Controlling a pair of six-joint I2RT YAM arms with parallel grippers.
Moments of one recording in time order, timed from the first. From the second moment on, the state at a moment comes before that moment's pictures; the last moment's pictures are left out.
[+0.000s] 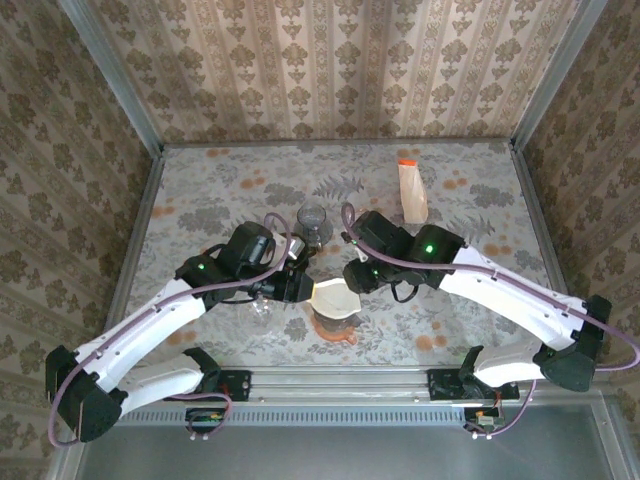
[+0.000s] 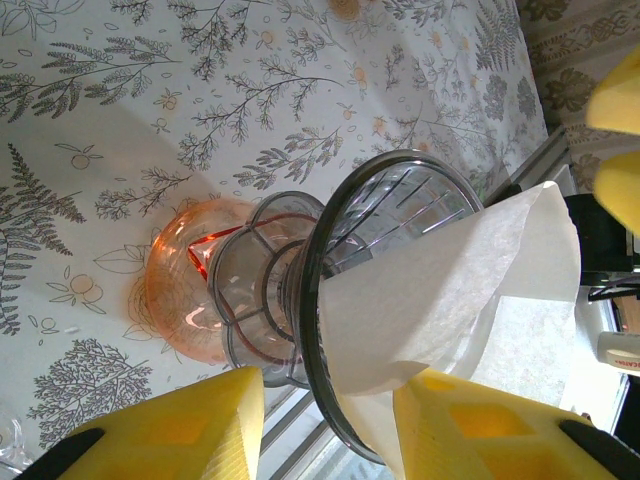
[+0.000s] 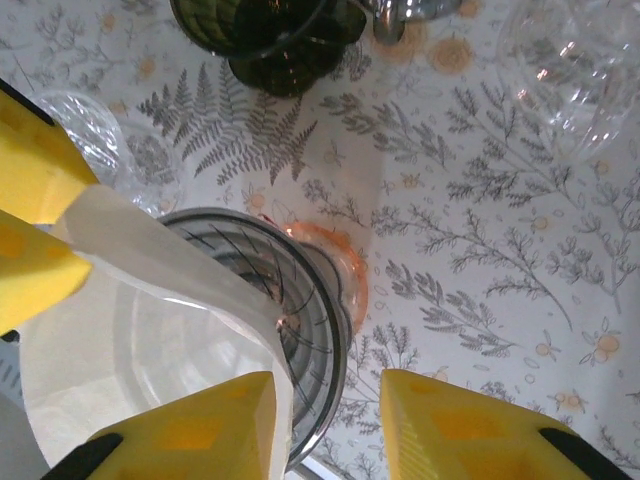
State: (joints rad) left arm -0.77 1.03 0.87 -0.70 0.51 -0.53; right arm 0.93 1.33 1.35 -1.07 0.07 0.45
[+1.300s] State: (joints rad) left arm -0.77 1.03 0.86 -0.68 0.50 -0.53; right arm 1.04 1.46 1.37 -1.14 0.20 0.45
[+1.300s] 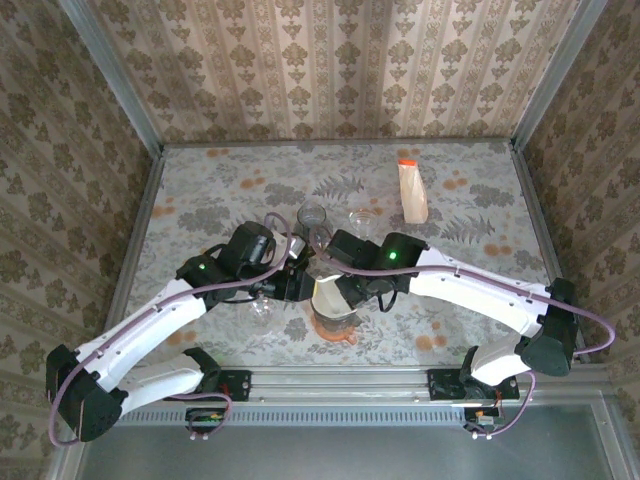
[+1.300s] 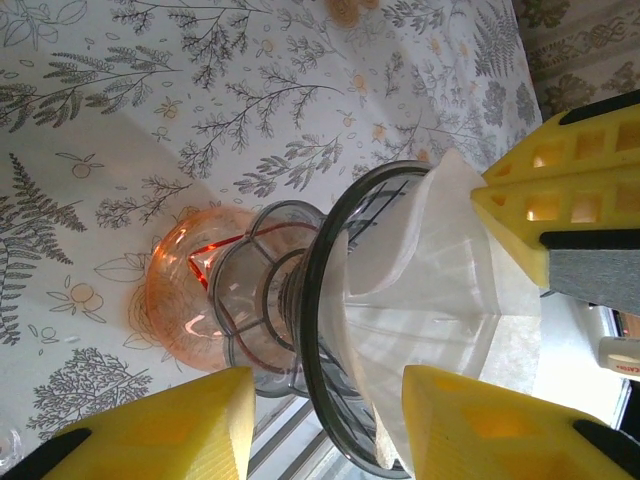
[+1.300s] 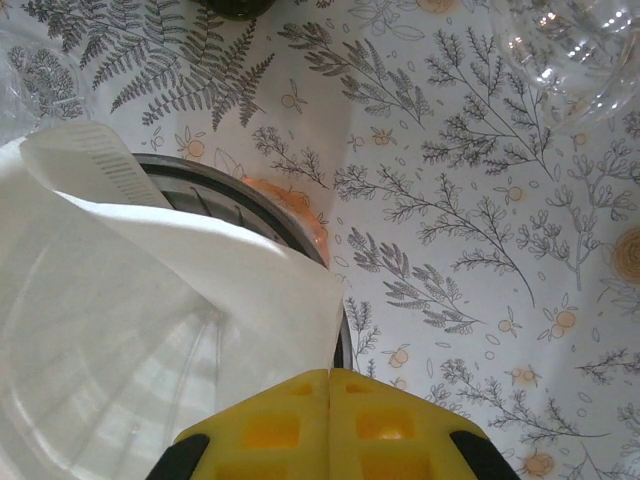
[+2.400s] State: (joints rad) left arm -0.77 1.04 0.84 -0.67 0.51 -0.53; right arm 1.04 1.46 1.38 -1.14 0.19 0.47
